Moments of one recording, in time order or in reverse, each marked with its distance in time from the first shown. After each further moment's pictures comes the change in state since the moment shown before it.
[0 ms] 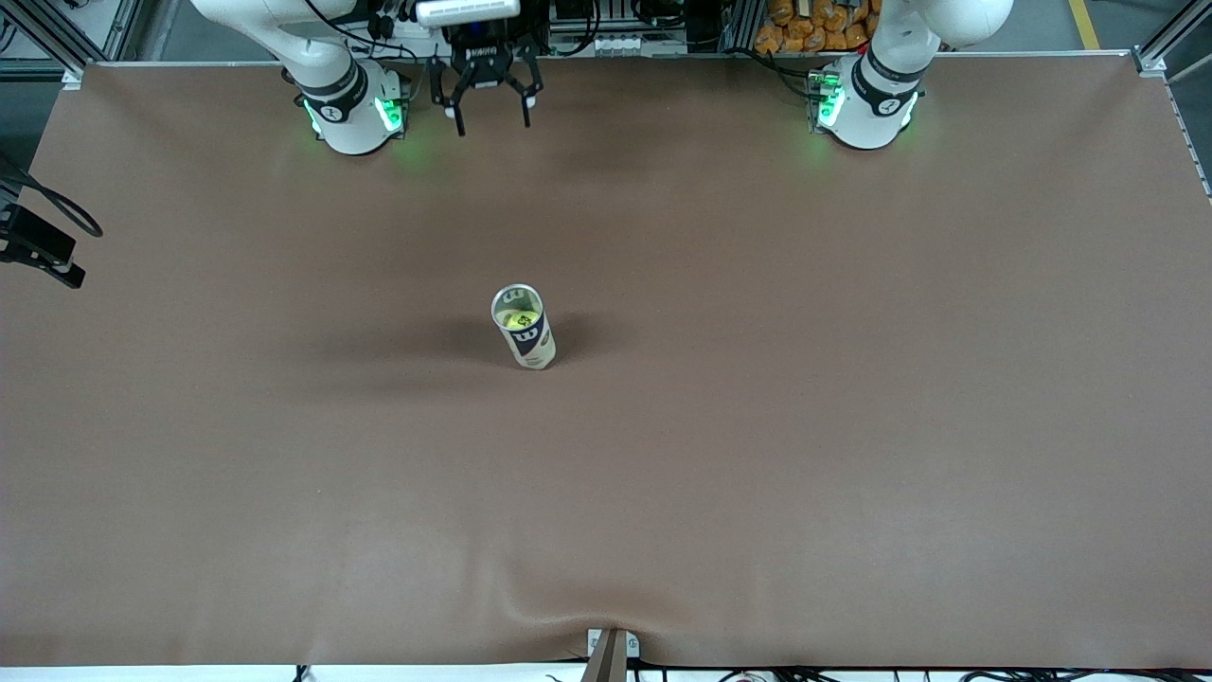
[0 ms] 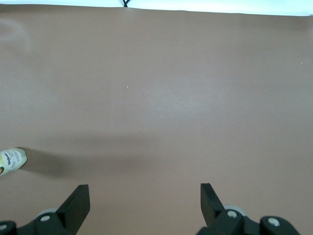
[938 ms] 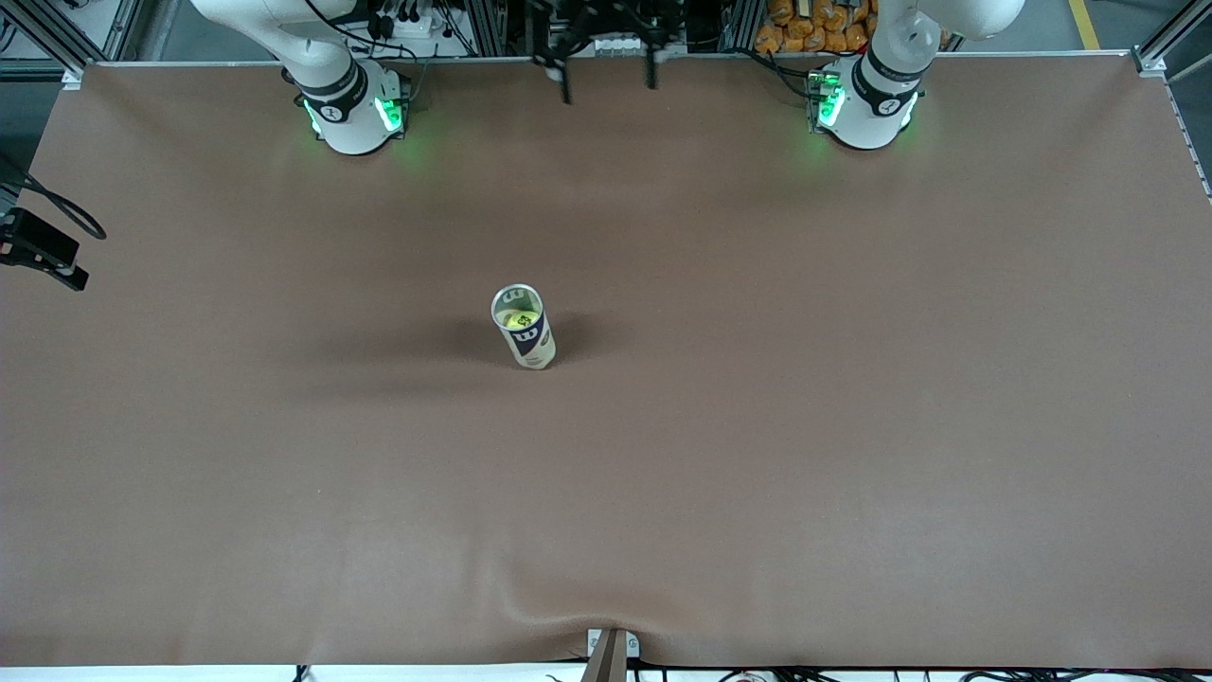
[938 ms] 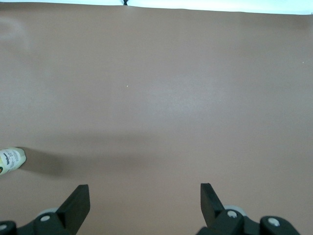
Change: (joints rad) left arm 0.396 -0.349 0.013 -0.014 -0.455 -0.117 0.422; right arm 0.000 0.007 0.001 0.000 -0.001 0.001 0.000
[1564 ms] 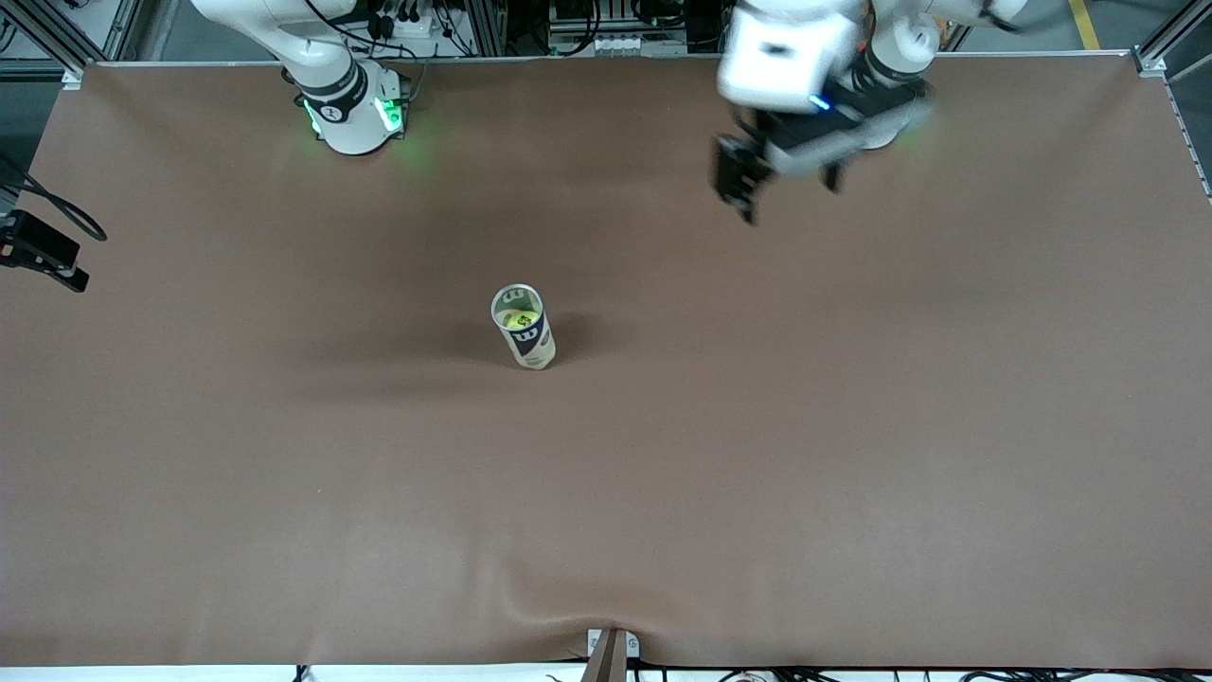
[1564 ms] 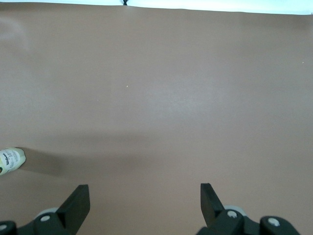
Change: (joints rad) left arm 0.443 -0.008 0.006 -0.005 -0.185 -0.045 0.424; right arm 0.000 0.002 0.000 0.001 0.000 0.001 0.000
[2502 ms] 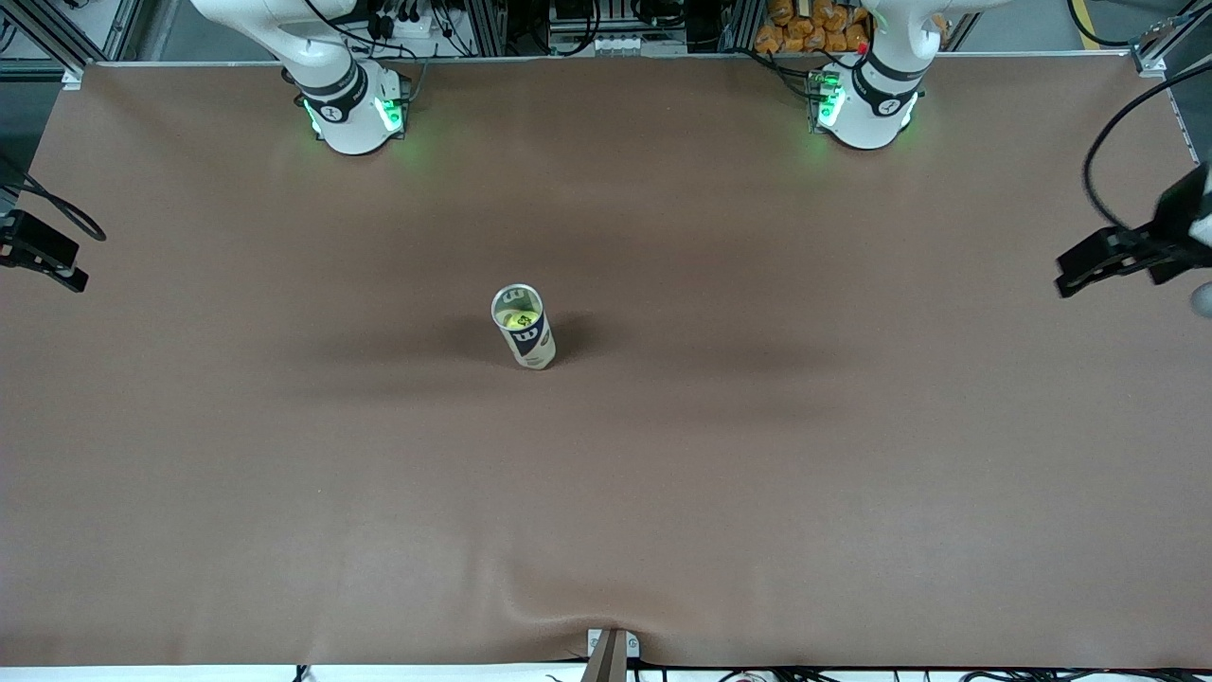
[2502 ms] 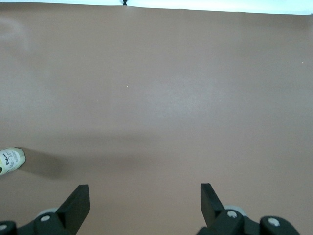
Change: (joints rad) left arm 0.402 -0.058 0.213 -0.083 -0.215 -0.008 0.815; right arm 0.000 0.000 0.000 0.000 0.000 0.000 0.000
